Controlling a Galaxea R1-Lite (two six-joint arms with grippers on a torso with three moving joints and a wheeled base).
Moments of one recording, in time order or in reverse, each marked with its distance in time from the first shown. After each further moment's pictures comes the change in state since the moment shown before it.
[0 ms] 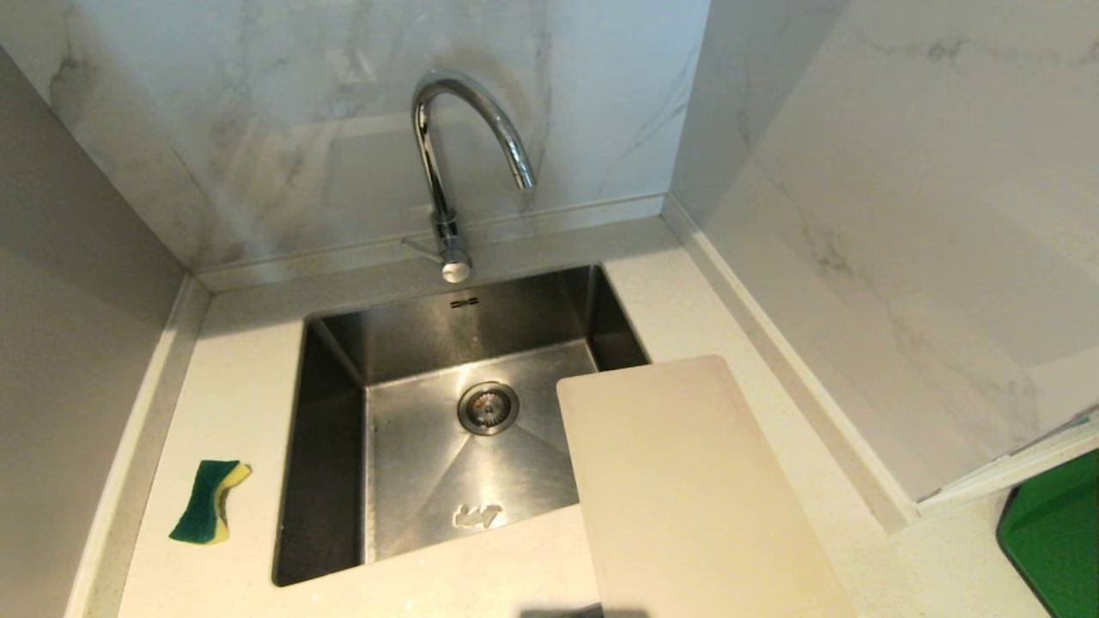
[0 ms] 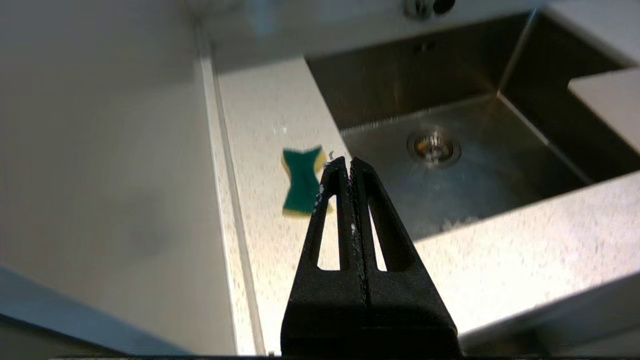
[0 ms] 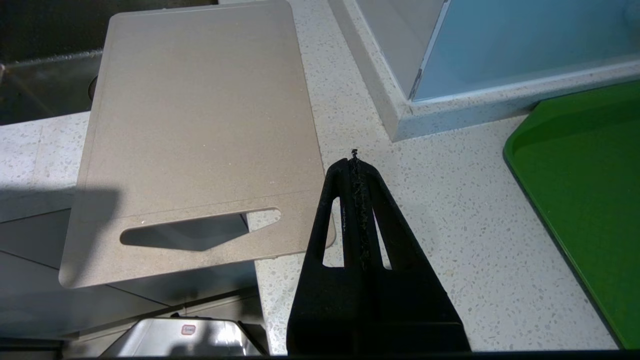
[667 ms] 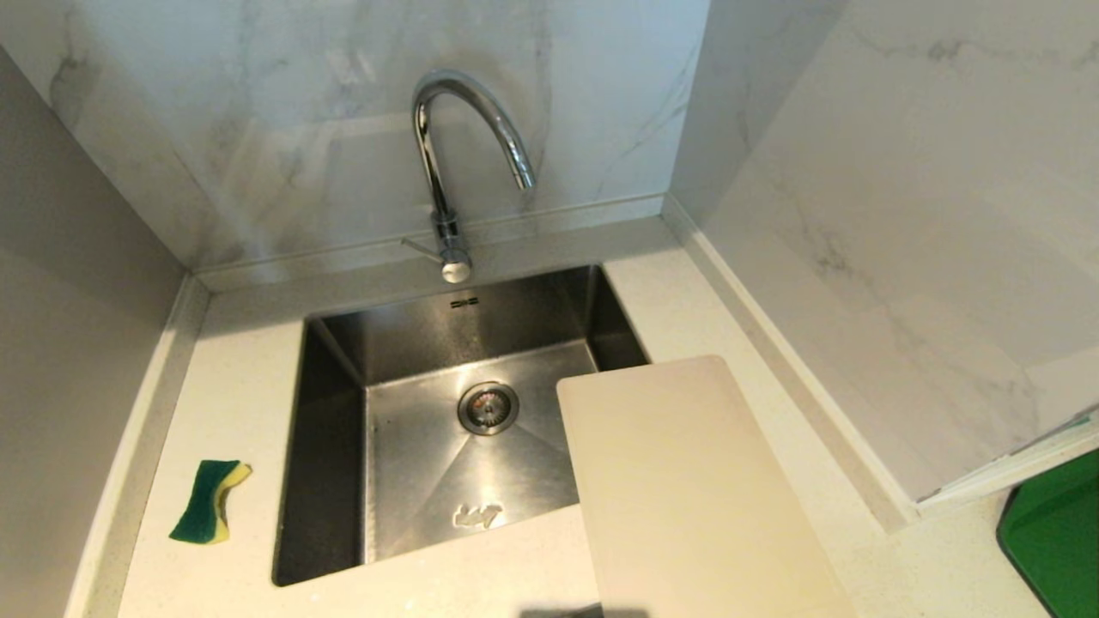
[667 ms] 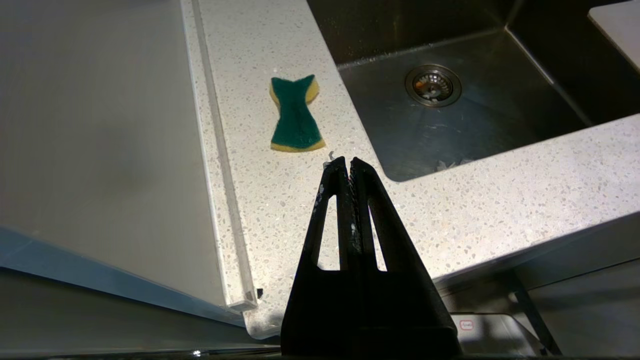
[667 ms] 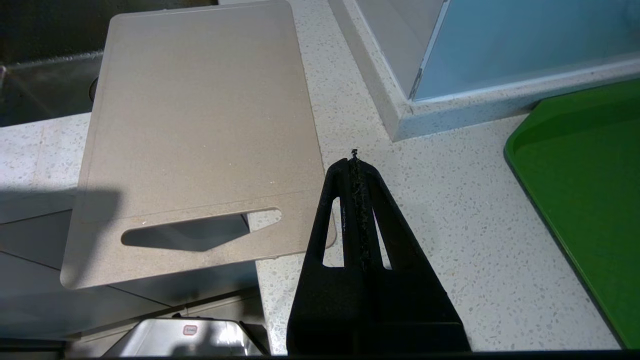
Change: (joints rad) left arm -0.001 0.000 0.004 0.166 -0.006 -0.029; right arm 0.000 0.000 0.000 0.000 0.000 0.004
